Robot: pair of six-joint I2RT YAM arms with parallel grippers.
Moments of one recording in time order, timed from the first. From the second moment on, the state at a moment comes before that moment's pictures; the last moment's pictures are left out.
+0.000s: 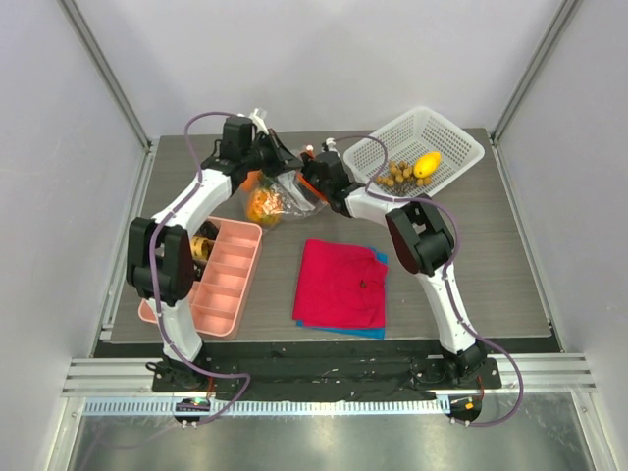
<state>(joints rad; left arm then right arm) -0.30 1.87 1.55 -0.16 0.48 -0.75 0.57 2.35 1.73 0.20 -0.14 0.96</state>
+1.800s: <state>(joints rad) -0.28 1.87 1.55 -0.18 0.51 -0.74 0.57 2.61 1.96 0.71 -0.59 0.94</state>
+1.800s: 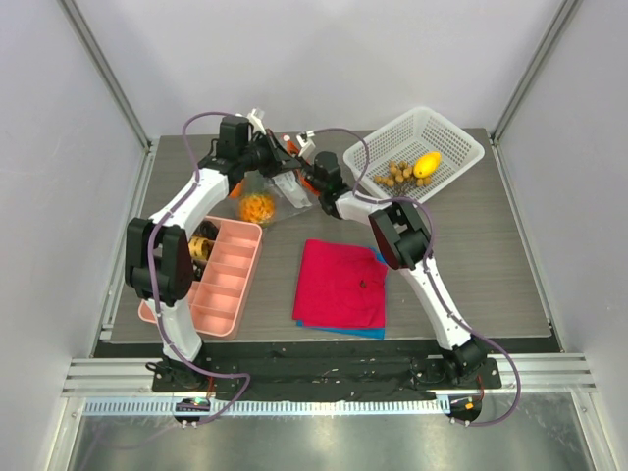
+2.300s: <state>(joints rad) -0.19 1.80 1.49 -0.15 0.49 -0.77 0.57 2.35 1.69 0.52 -0.49 0.76</state>
